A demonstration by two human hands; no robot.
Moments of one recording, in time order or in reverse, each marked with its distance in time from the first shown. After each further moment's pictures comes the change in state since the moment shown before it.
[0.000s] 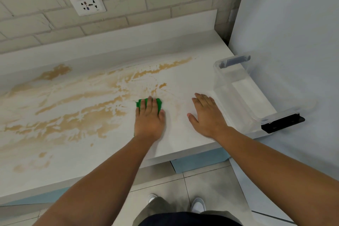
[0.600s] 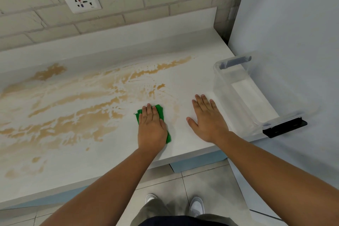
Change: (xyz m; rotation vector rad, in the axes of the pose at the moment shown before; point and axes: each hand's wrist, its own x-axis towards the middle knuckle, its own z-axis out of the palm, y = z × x) left_hand -0.019 0.017 0.012 -0.108 0.064 -0.010; right_hand 0.001 0.009 0.012 -0.115 -0.091 0.036
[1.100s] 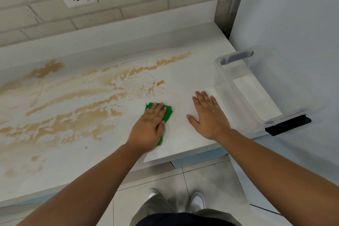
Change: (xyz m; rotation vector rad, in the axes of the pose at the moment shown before) left_hand 0.004 -0.039 -0.010 -0.060 -0.014 0.479; right_hand 0.001 0.004 0.003 0.012 0.020 -0.022
